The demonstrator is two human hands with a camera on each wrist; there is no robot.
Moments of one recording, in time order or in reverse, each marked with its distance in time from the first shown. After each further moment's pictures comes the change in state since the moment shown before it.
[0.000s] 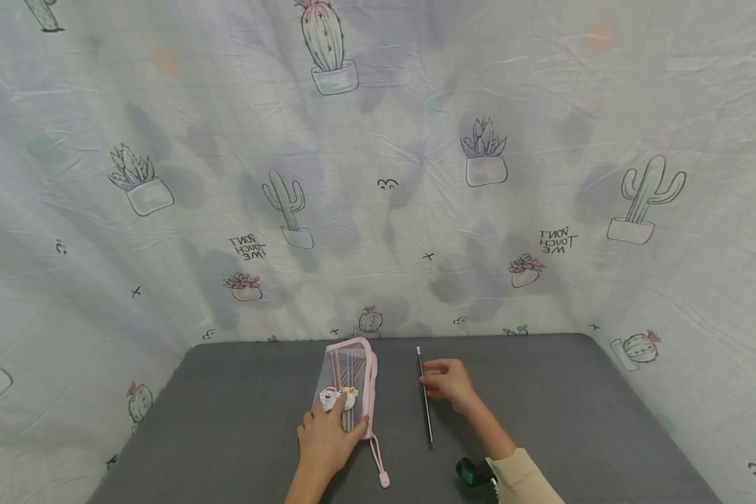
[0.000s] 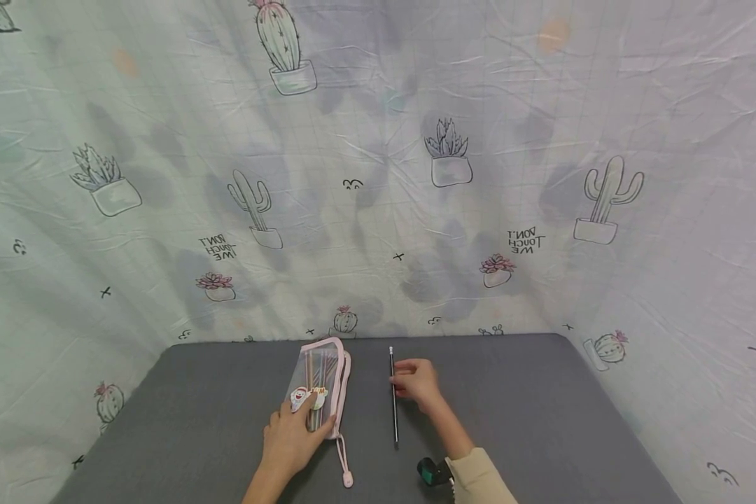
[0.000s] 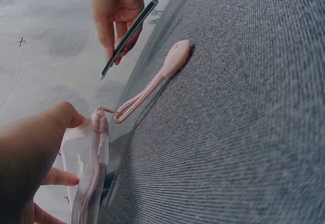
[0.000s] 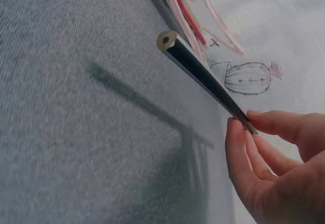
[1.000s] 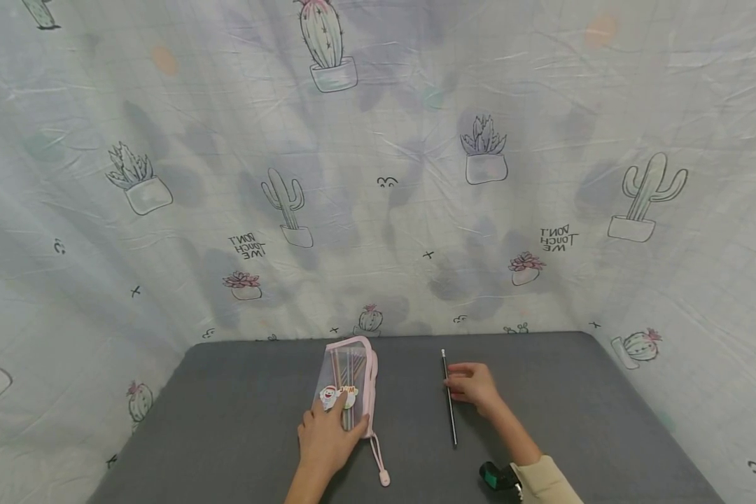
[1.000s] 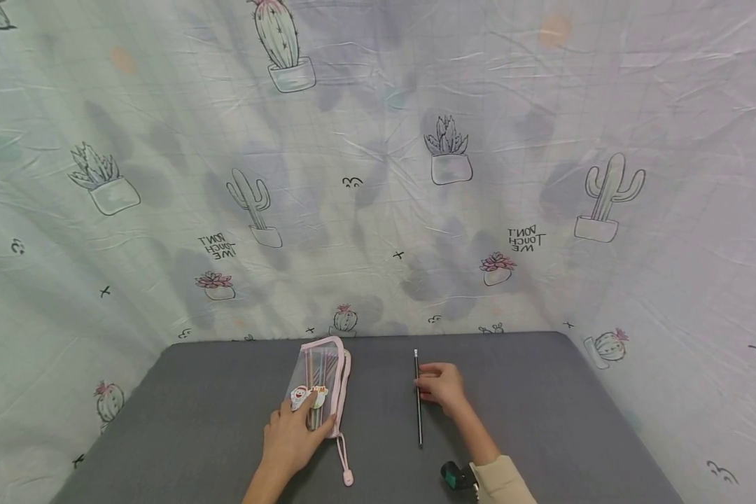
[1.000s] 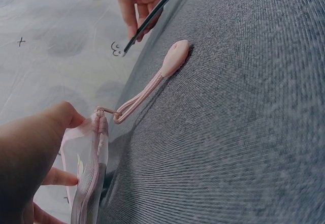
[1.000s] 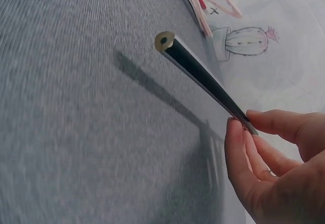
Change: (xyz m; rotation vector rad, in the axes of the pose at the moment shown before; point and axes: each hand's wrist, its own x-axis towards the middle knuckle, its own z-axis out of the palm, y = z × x) left_hand 0.000 0.001 0.000 -0.002 0.014 0.007; right_hand -0.005 0.016 -0.039 -0.017 0.046 0.032
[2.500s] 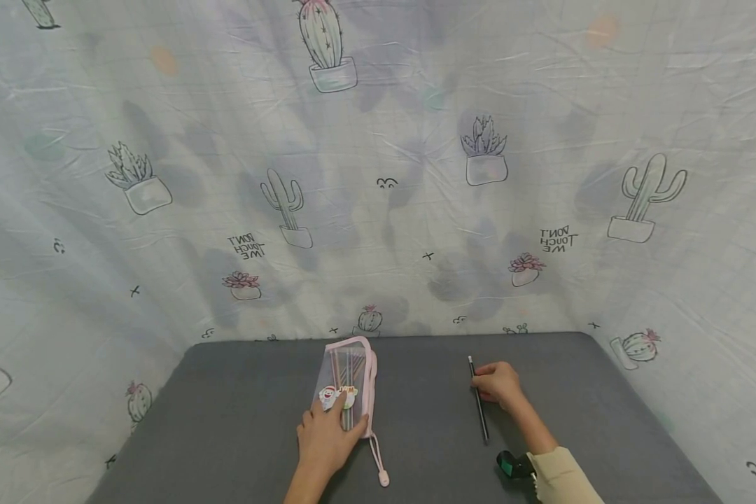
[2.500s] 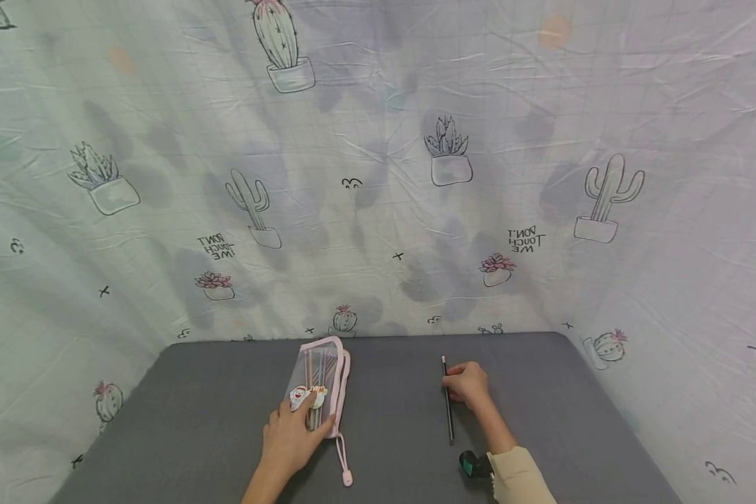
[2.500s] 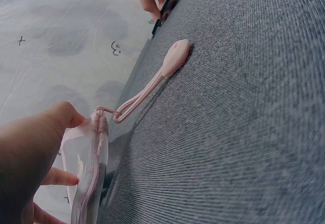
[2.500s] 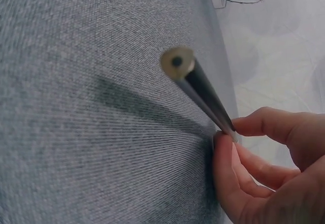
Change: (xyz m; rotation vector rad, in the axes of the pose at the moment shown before) left_hand 0.001 -0.002 0.000 0.011 -0.022 -0.007; right_hand 0.012 0.005 -0.045 -0.259 0.068 0.088
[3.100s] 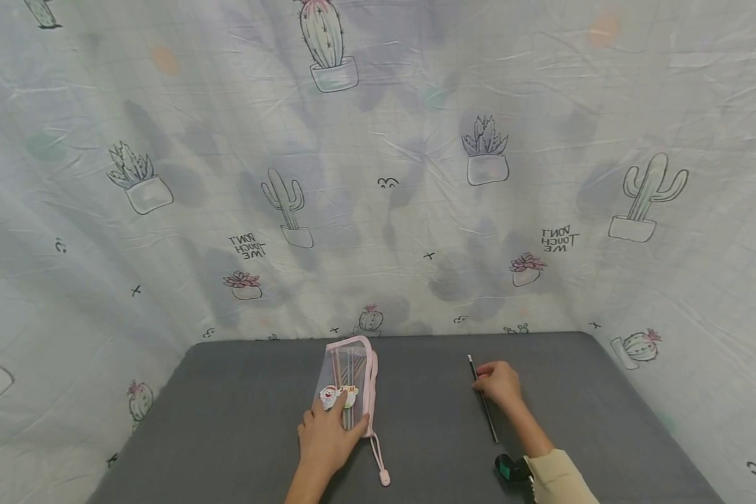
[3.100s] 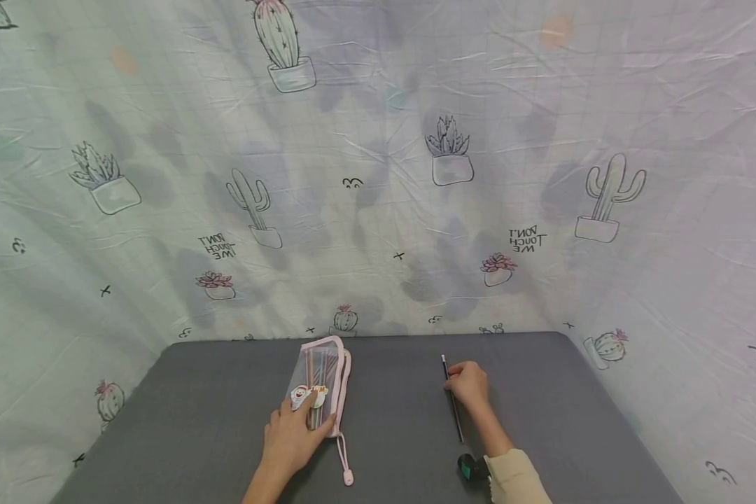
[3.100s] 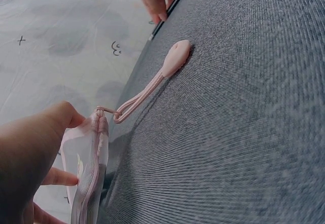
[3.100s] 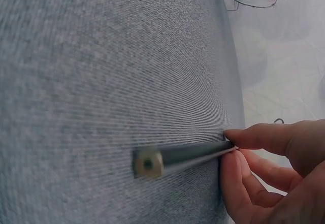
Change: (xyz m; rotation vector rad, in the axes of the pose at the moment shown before) left_hand 0.000 0.000 0.001 0.001 0.003 -0.003; right_hand -0.003 0.001 0.005 -0.176 0.093 -0.094
